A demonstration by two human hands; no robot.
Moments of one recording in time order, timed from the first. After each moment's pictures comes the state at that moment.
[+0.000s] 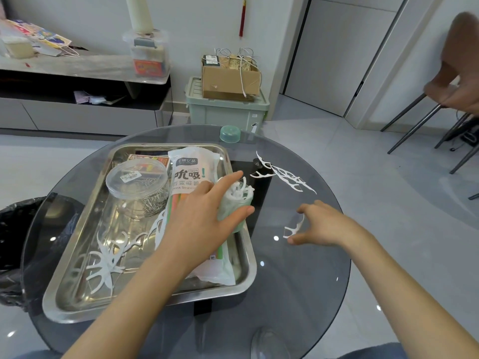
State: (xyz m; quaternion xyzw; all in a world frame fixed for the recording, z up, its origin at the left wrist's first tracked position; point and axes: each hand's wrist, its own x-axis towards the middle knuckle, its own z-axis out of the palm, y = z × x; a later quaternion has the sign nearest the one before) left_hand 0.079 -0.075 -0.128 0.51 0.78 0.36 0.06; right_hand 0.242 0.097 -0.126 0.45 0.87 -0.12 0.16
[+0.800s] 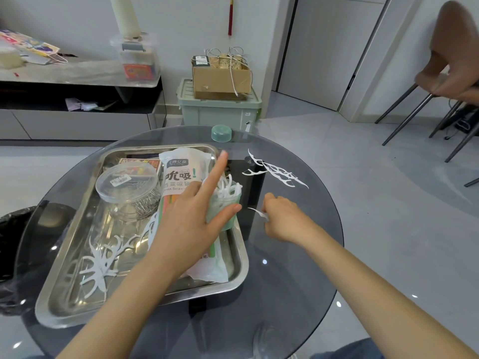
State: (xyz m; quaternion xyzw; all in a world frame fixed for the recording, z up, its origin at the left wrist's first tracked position) left_hand 0.082 -0.077 -0.133 0.53 0.75 0.39 0.02; right_hand 0.203 0.070 -0.143 0.41 0.90 -0.13 0.07
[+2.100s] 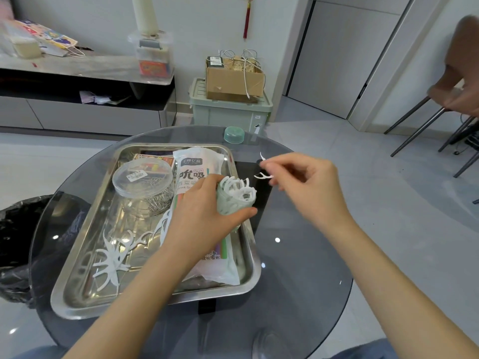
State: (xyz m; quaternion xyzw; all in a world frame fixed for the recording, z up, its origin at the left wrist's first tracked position) left_hand 0.076 -0.072 -0.125 0.44 0.79 0.41 0.07; right_hand 0.199 0.058 -0.088 0.22 0.81 -0.39 -0.39
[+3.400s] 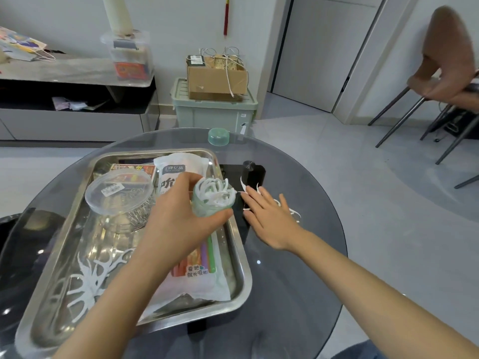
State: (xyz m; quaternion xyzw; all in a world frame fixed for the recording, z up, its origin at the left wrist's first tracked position) left_hand 0.060 -0.067 -0.121 0.44 0.77 0.45 0.13; right_hand 0.183 0.109 -0.200 0.29 0.95 -0.08 0.02
